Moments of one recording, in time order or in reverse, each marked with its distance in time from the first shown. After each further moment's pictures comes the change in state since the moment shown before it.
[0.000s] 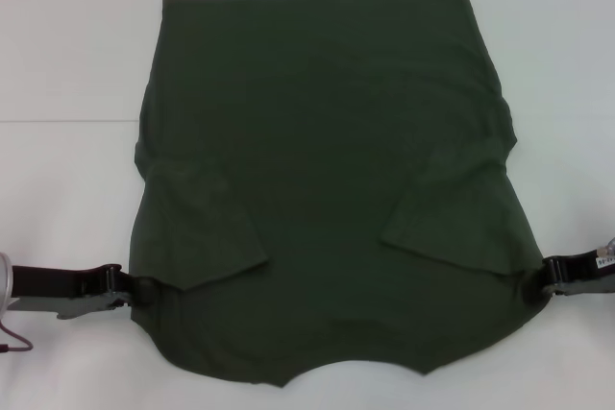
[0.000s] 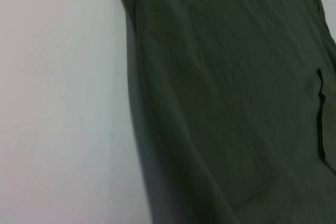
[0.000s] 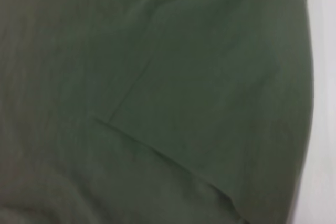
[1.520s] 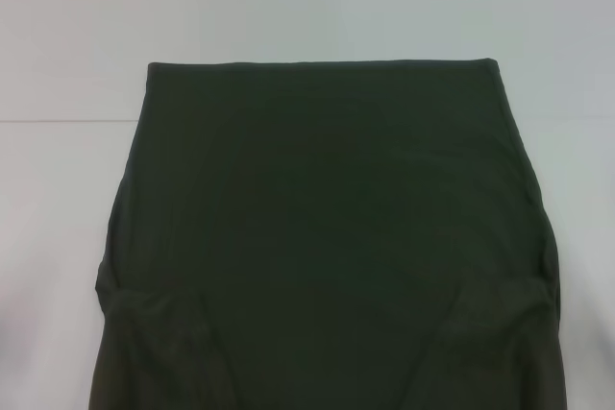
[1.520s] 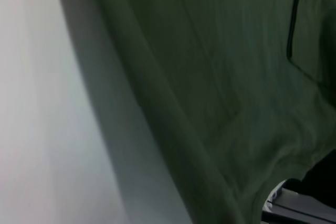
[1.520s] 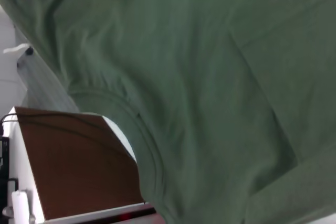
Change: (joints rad) left arm 0.007 0.086 0.035 -0.009 0.259 0.587 0.057; right arm -0.091 0.012 -0.056 -0.043 -0.047 -0.605 -0.436
